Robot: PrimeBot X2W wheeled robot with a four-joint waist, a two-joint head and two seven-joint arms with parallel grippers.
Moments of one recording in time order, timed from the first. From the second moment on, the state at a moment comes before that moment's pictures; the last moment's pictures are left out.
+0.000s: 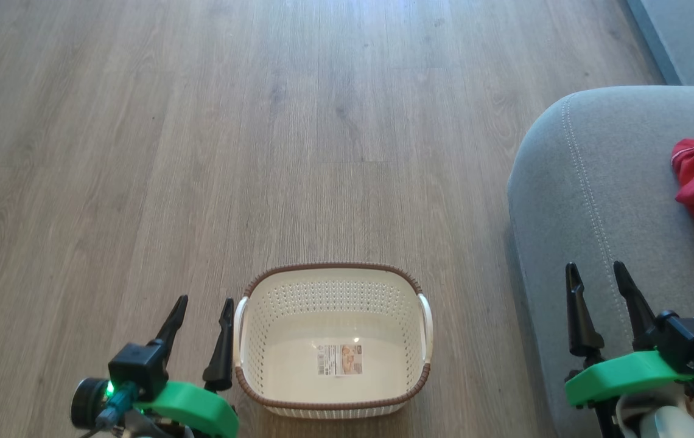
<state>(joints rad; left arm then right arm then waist) 0.05 0.05 -0.14 0.18 -0.18 -0.04 -0.25 0.03 -0.04 -0.07 0.17 0.20 0.13 -0.25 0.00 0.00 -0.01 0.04</state>
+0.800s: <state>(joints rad) 0.10 0.05 -0.12 0.28 -0.38 -0.05 -0.20 0.08 -0.04 -0.07 0.28 0.39 0.13 -0.20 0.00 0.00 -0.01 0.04</state>
